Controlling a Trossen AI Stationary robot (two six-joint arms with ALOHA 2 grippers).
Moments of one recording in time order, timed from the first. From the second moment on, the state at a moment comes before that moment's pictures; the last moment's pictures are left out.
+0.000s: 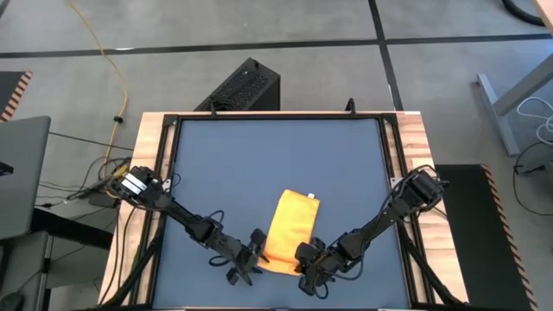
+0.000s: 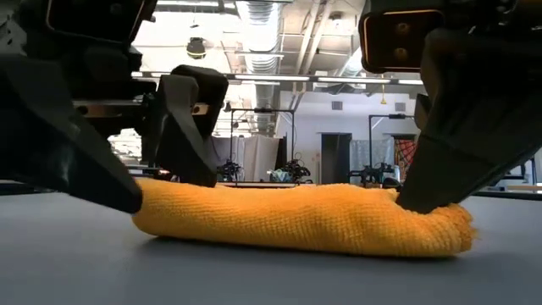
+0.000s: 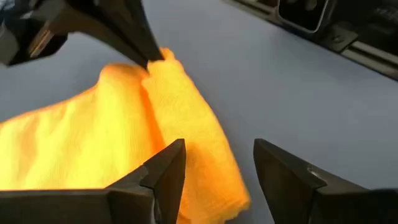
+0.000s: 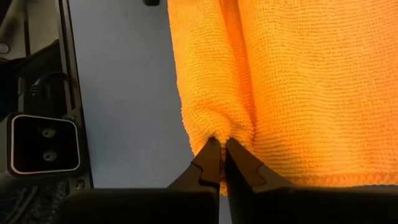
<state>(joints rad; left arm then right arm) -0.54 1.90 0.74 0.67 -0.09 0.23 0.64 1.93 1.11 -0.04 0.26 1.02</state>
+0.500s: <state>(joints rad) -0.50 1.89 0.74 0.58 -0.11 0.12 0.64 1.93 1.11 -0.02 0.26 1.10</state>
